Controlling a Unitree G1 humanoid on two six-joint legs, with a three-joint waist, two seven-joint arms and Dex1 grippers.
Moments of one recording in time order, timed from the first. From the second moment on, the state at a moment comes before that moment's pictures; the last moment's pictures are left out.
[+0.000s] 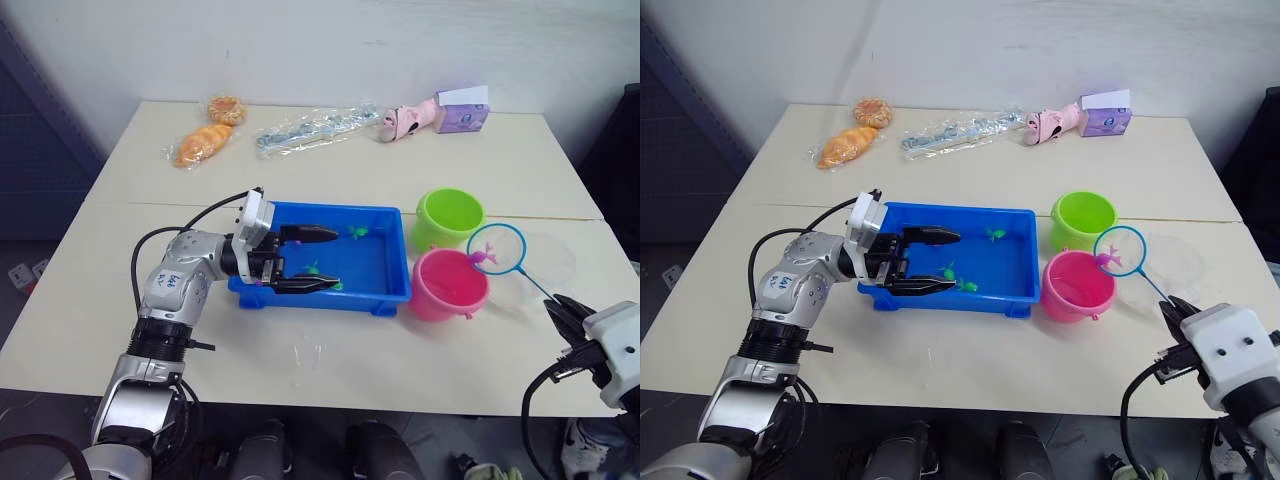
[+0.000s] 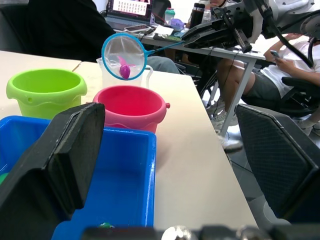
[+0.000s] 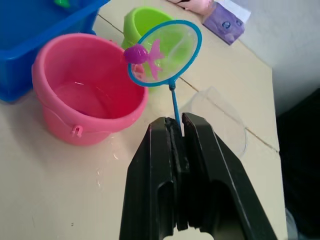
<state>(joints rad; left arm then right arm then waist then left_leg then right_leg) -0.66 0.41 -0.06 0.17 -0.50 0.32 -1.28 0.60 -0.63 -0.62 -0.89 0.14 0.38 0.49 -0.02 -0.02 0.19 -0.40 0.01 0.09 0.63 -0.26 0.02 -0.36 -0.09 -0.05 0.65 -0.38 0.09</state>
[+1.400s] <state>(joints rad) -0.33 0.72 0.28 0.18 -0.47 0.20 -1.12 -0.66 -0.67 0.31 -0.31 0.38 1.03 0.39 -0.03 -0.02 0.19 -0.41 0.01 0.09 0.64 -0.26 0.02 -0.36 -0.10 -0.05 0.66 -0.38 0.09</state>
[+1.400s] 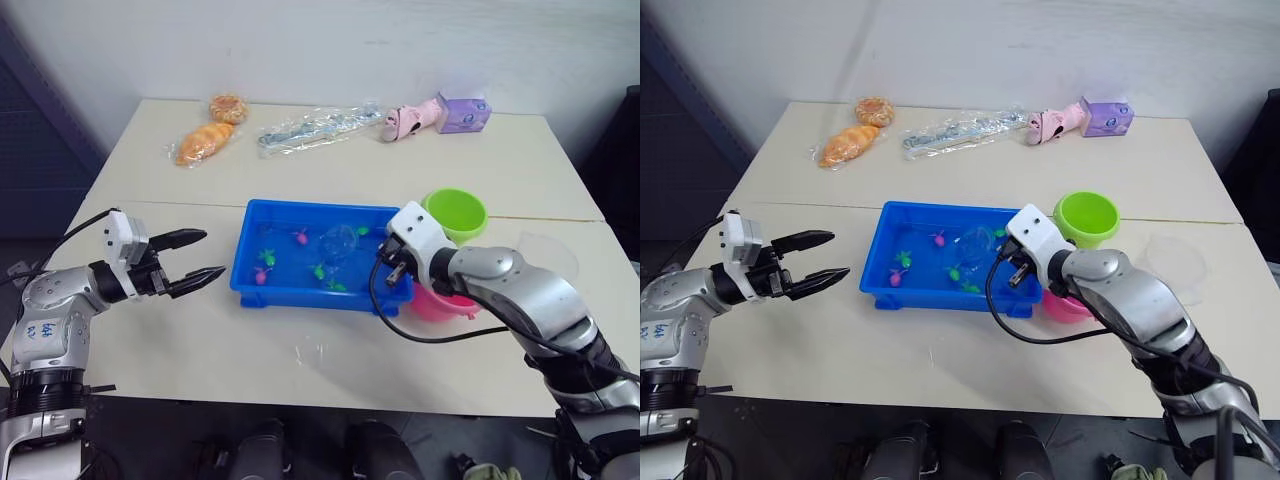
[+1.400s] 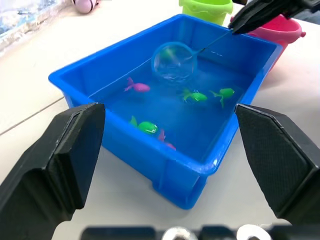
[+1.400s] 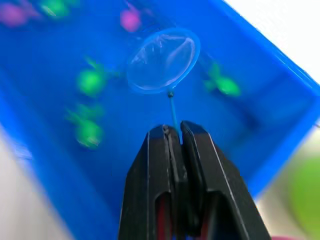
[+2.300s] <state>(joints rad) -0.27 0.70 0.27 0.10 -0.48 0.21 -1.07 -0.64 -0.33 0.21 -0.16 0.33 0.92 0.47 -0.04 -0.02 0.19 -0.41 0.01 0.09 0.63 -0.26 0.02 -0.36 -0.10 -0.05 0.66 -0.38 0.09</state>
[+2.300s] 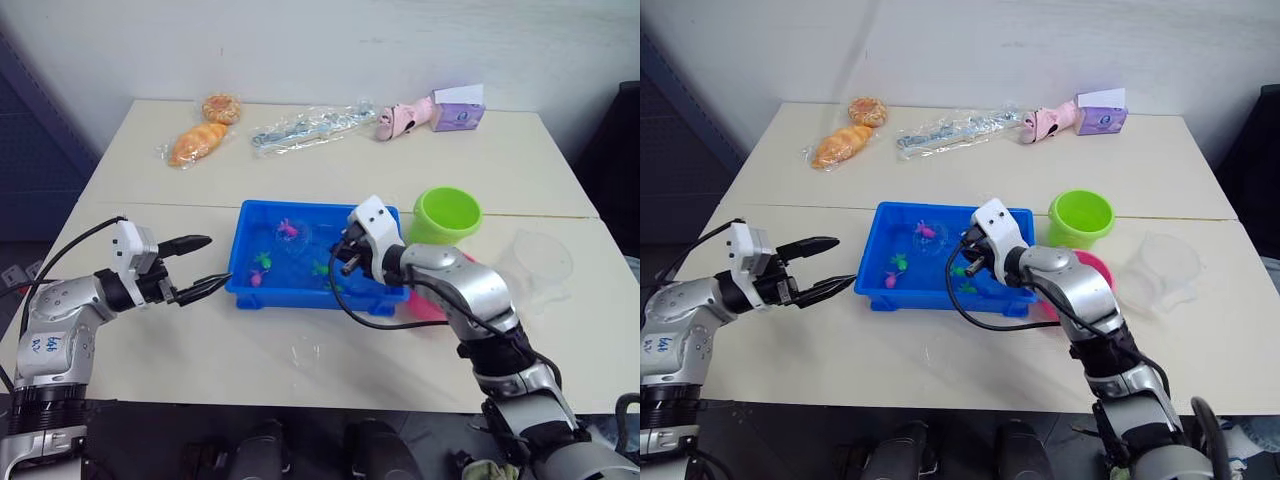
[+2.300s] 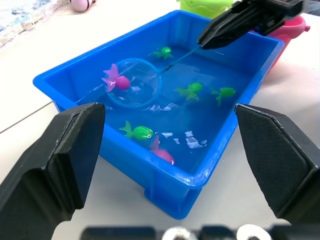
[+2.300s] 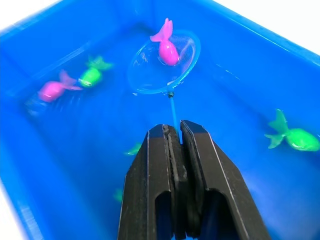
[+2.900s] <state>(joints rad) -0.48 0.63 0.15 0.12 -0.50 0.24 -1.16 -0.32 -0.51 -0.23 -0.67 0.65 1.07 0.51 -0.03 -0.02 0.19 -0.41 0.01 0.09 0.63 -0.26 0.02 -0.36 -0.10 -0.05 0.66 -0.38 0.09</state>
